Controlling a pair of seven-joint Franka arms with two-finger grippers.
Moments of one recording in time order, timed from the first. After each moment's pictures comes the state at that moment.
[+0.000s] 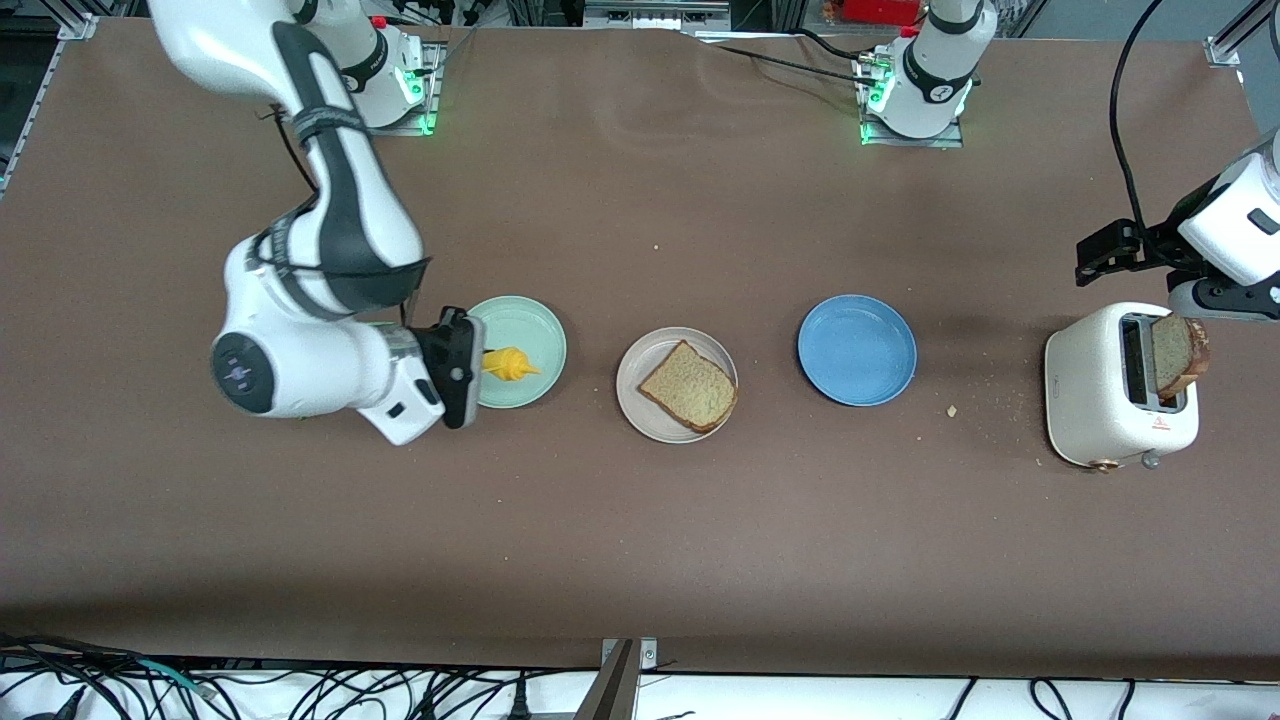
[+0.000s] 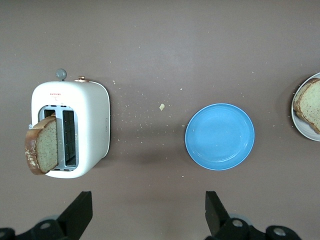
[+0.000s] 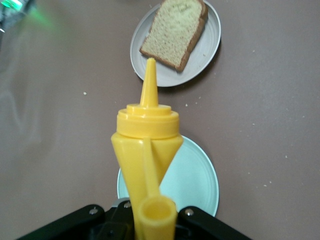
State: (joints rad) left arm 0.00 0.12 -0.04 -1.47 0.04 1.52 0.04; right arm 0.39 0.65 -0.17 -1.29 0.60 1.64 -1.27
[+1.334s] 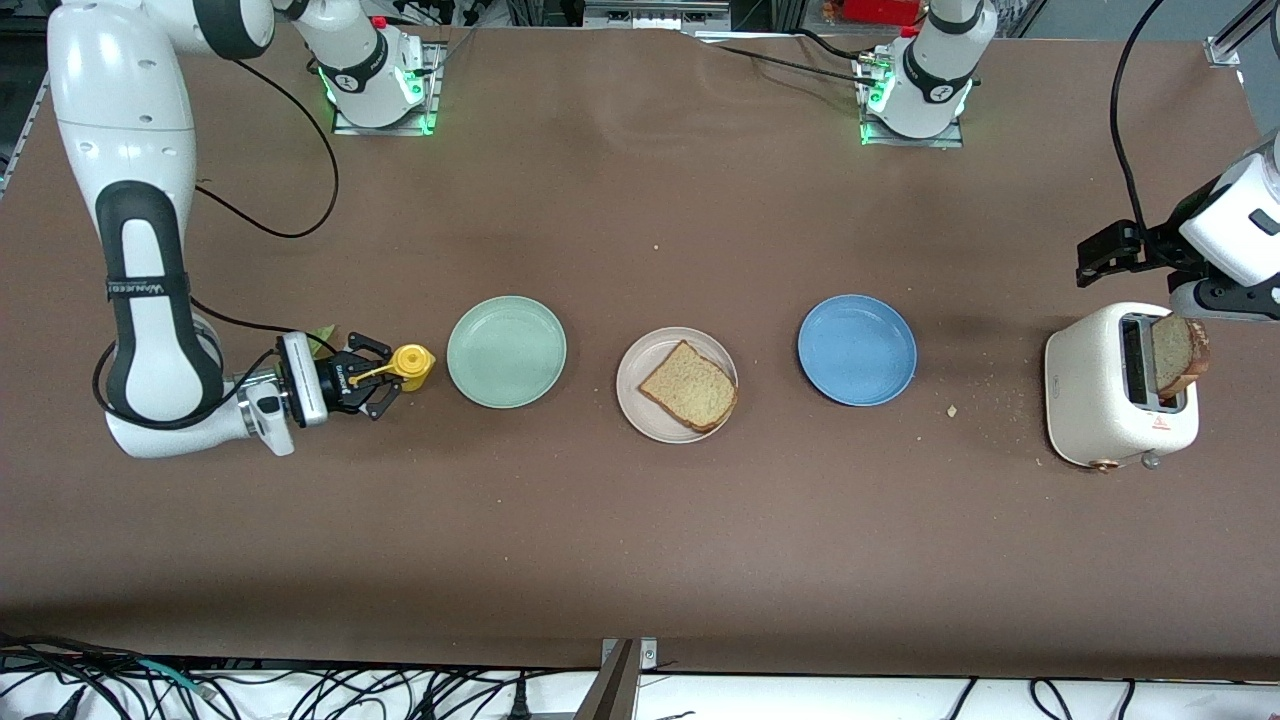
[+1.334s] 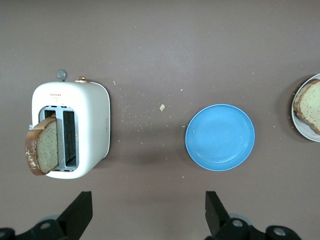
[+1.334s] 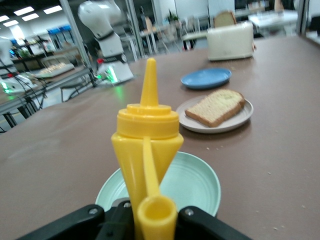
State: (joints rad) left arm 0.00 0.12 -0.04 -1.47 0.04 1.53 0.04; right arm 0.04 0.84 -0.17 -1.47 1.09 1.38 -2.28
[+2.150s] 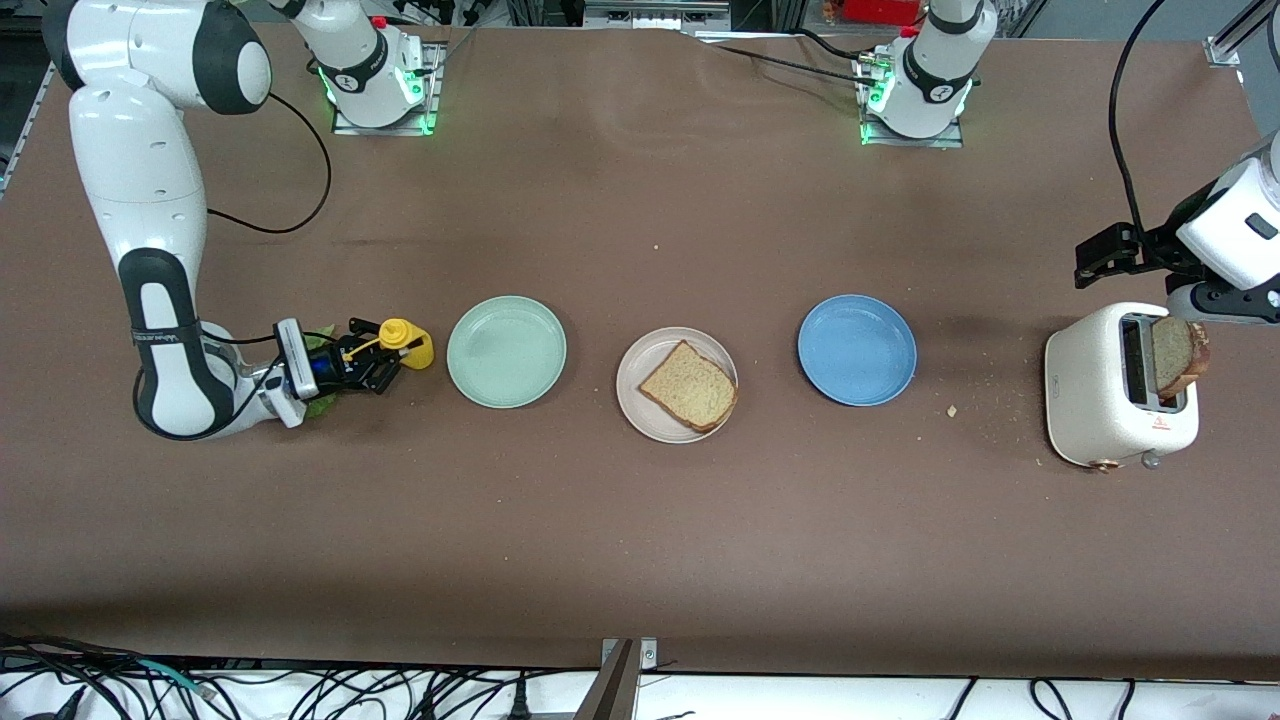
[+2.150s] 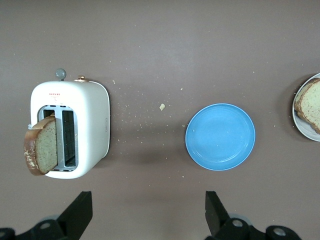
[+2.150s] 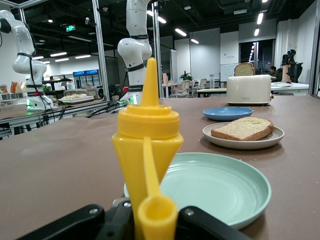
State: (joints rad) left arm 0.00 0.13 -0.04 -1.48 0.04 1.53 0.04; right arm -0.03 1.01 -0.16 -1.51 1.14 1.24 -2.58
